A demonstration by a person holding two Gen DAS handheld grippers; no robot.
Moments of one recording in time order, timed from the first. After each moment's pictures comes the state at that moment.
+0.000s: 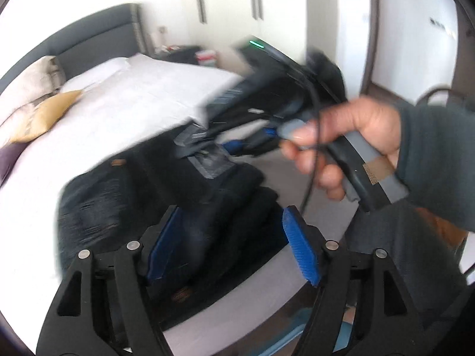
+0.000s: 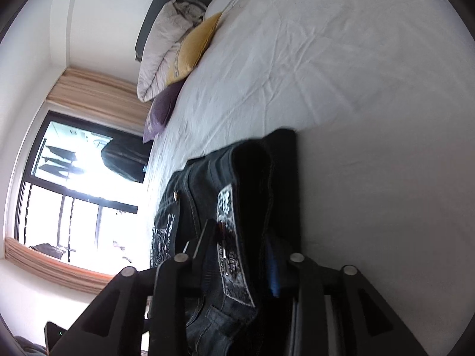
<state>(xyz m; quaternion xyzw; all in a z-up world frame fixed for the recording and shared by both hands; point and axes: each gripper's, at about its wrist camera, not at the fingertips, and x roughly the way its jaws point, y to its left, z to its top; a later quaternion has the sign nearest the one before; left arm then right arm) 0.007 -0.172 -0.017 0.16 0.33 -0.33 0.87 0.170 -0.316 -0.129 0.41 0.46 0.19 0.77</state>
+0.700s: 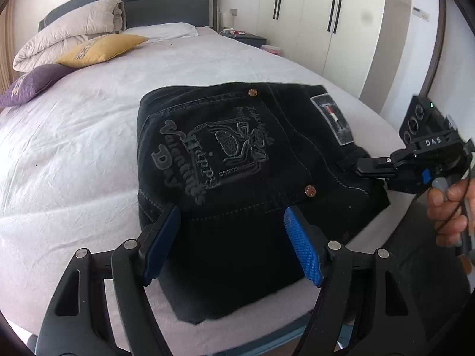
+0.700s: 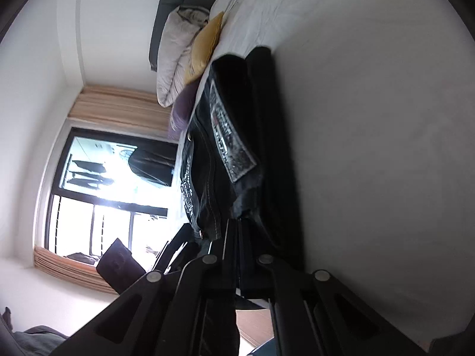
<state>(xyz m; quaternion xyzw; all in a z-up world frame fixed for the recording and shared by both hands) 0.074 -0.051 -0.062 0.05 0.39 -0.23 0.89 0.085 -0.297 -0.159 0.47 0.43 0.22 0.73</state>
